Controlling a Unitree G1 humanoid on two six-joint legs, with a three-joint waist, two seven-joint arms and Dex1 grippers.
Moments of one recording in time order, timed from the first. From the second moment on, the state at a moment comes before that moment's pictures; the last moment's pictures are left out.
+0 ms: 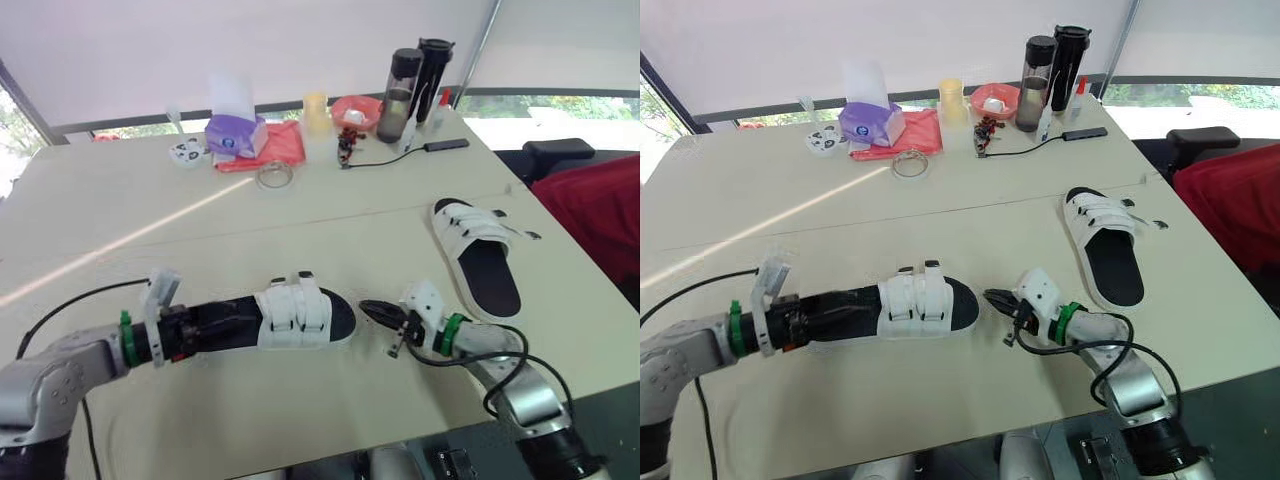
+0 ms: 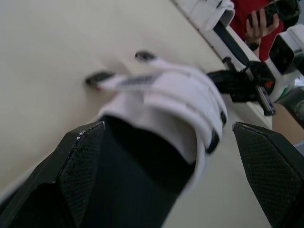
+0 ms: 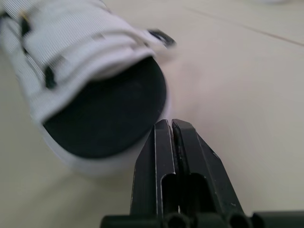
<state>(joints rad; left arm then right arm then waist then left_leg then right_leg) -0.04 0.66 0.39 -0.38 -0.85 1.12 -0.89 -0.11 -0.52 0.12 -0.24 0.20 0.27 0.75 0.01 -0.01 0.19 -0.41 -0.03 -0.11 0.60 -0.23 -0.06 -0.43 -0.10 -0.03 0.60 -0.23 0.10</state>
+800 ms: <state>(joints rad) -0.18 0.52 0.15 -0.21 -0.87 0.99 -0.81 -0.05 -0.60 0.02 -0.51 0.28 0.47 0.68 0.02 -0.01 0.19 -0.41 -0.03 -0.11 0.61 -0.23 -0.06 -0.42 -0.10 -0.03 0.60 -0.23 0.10</state>
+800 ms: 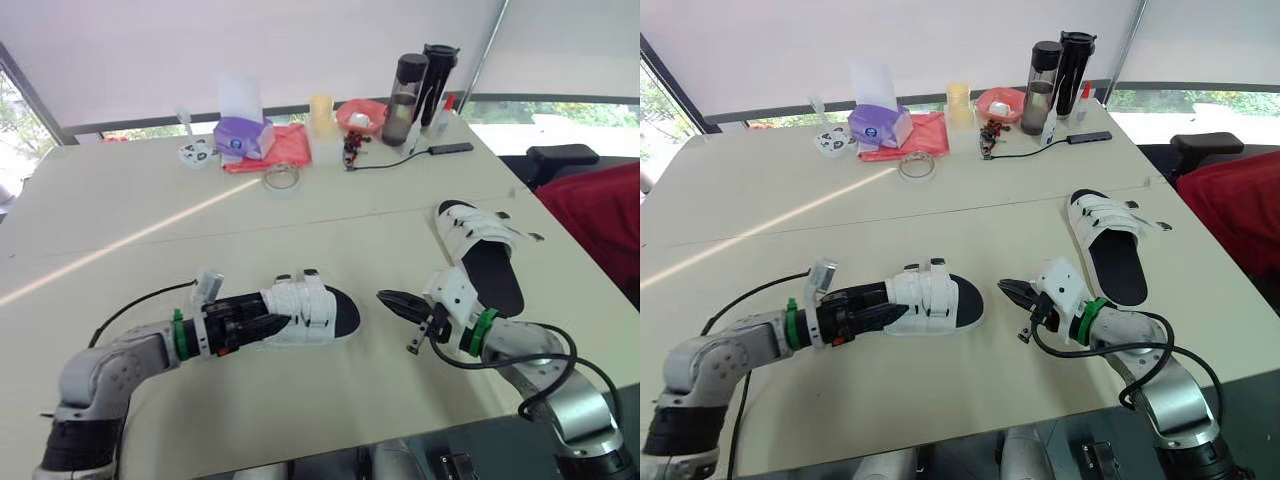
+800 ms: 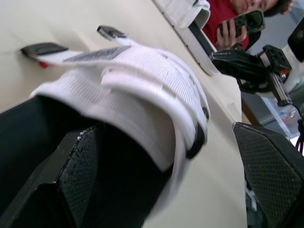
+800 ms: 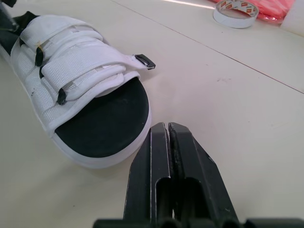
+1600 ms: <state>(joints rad) -0.23 0.37 0.19 -0.20 -1.08 1.08 -0.64 -0.04 -0.59 0.06 -0.50 0.25 0.45 0.65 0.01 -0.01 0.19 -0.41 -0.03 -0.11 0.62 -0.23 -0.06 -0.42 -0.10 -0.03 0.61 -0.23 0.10</state>
